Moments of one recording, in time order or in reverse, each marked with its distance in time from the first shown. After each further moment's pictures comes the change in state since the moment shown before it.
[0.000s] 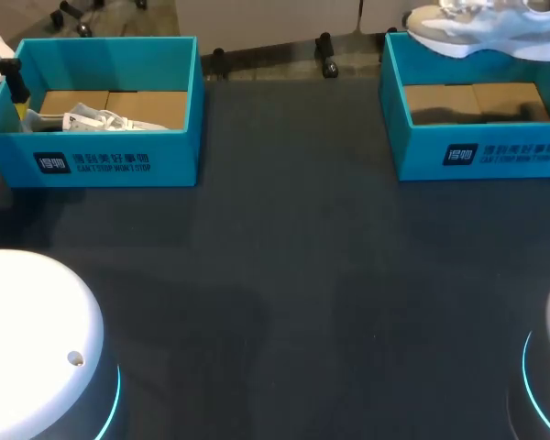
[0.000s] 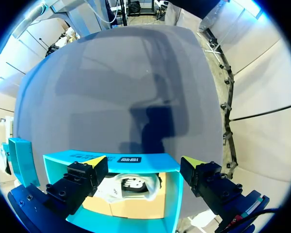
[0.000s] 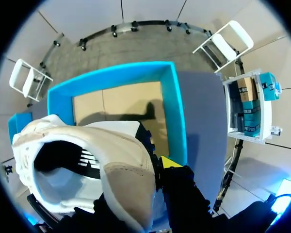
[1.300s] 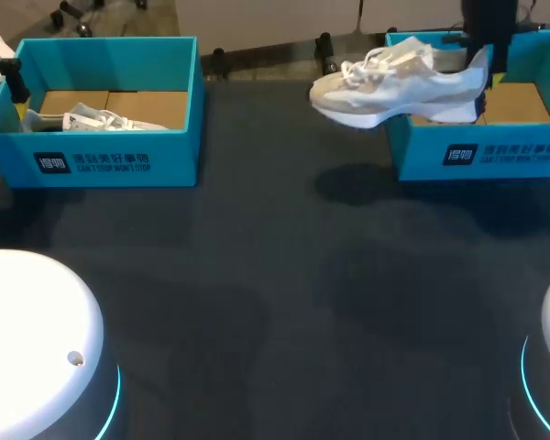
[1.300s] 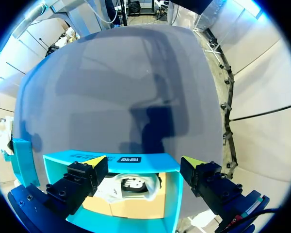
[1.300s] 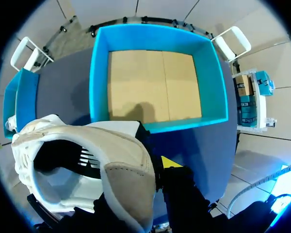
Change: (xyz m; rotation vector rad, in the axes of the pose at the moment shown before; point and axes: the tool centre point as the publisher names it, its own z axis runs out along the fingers) left arm 0.000 0.000 0.000 0.000 0.000 0.000; right arm 0.157 -0.166 0.001 -0.017 -0.089 -0.041
